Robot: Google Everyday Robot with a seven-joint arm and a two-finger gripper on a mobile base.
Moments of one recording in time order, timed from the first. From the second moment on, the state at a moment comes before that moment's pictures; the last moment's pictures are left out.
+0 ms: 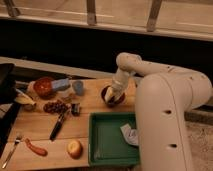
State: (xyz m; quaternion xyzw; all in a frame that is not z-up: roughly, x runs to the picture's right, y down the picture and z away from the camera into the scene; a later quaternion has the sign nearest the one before) arm 0.069 0.062 0.858 -0.42 0.13 0.57 0.69
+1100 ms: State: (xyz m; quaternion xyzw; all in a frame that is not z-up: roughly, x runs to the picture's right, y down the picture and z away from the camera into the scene) arm 0.060 0.042 0.872 -0.41 0.14 0.57 0.70
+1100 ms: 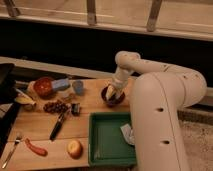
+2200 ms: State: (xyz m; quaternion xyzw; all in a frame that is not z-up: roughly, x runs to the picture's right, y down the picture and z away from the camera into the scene) arm 0.101 0.050 0.856 -0.40 0.14 0.60 0.68
